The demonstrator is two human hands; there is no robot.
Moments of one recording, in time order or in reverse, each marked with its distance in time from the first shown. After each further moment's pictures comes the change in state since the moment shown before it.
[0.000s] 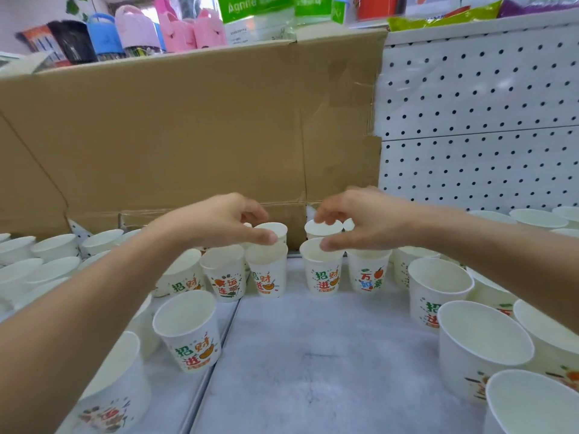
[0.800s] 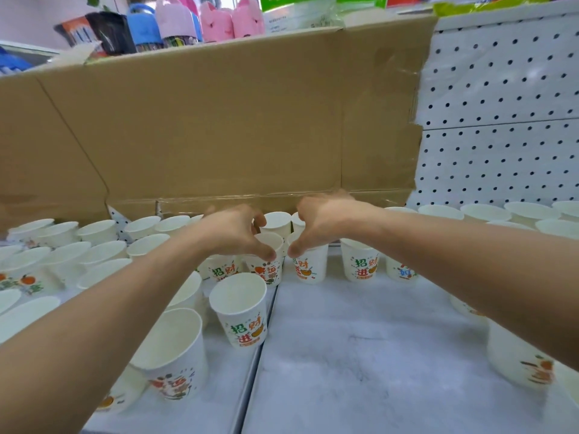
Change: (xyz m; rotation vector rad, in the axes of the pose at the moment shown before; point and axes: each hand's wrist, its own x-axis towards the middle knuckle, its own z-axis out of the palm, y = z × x) left_hand -0.009 -0.056 0.018 0.139 0.027 -0.144; right_hand 0.078 -0.082 0.040 -0.120 -0.148 0.168
